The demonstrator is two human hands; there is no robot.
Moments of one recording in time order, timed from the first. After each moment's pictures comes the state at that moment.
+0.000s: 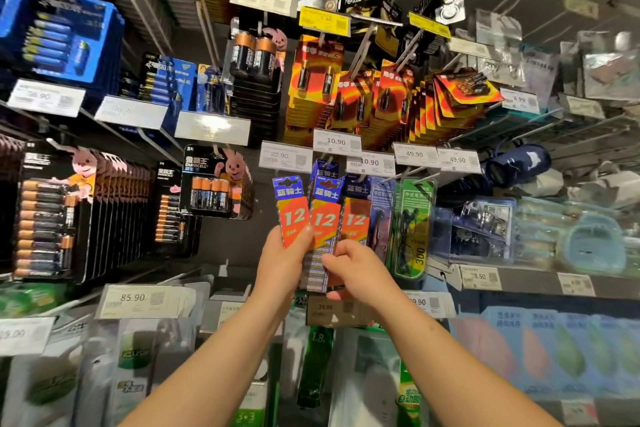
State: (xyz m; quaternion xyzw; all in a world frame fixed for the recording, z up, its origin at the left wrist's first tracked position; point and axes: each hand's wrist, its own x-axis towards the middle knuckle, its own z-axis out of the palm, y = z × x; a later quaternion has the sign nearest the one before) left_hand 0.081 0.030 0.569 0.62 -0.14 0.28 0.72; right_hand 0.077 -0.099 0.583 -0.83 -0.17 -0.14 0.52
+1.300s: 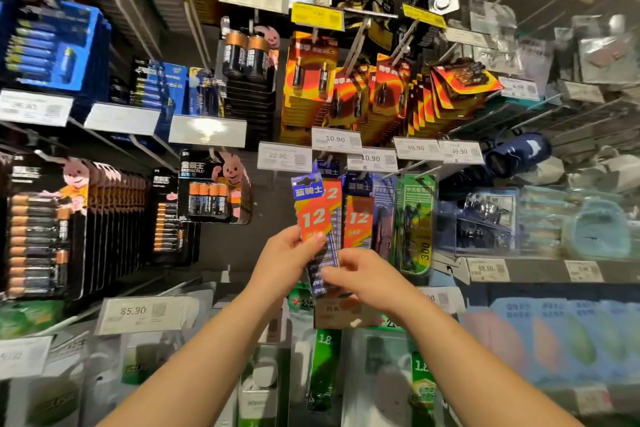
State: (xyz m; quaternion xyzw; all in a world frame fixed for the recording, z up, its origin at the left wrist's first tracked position) left_hand 0.083 0.047 0.577 0.69 -0.24 0.23 0.65; right_hand 0.076 -0.109 0.578 -0.85 -0.24 -0.12 0.45
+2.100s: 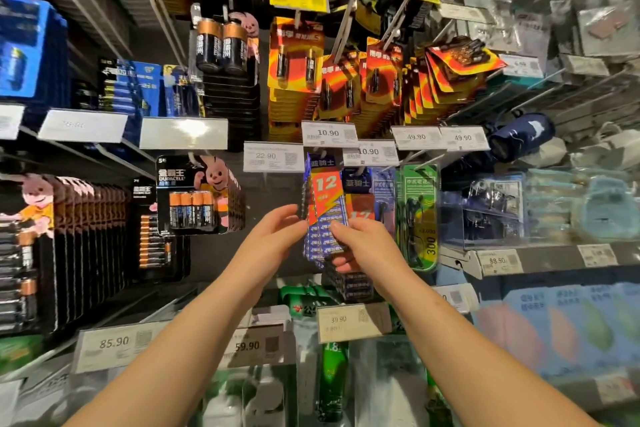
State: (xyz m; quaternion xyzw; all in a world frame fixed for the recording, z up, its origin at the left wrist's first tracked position) left_hand 0.095 0.064 0.605 0.70 -0.23 0.19 0.65; right_hand 0.117 -0.095 0.603 -0.74 -0.18 -0.19 0.61
